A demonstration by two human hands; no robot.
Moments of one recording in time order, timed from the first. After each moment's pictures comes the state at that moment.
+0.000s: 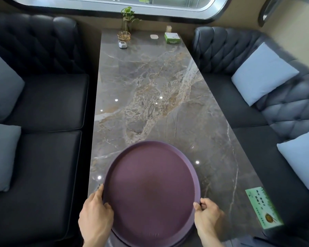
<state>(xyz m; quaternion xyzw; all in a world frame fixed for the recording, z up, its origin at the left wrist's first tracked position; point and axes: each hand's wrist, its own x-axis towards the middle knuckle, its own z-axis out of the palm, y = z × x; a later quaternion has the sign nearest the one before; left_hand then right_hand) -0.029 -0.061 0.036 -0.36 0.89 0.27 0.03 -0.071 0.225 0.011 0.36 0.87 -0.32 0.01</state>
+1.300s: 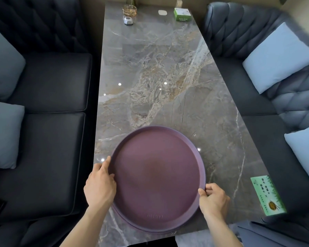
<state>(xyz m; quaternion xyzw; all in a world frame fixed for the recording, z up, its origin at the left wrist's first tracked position) -0.053 -0.079 0.018 -0.32 0.92 0.23 0.06 -0.074 0.229 0.010 0.36 0.89 -0.30 0.05</state>
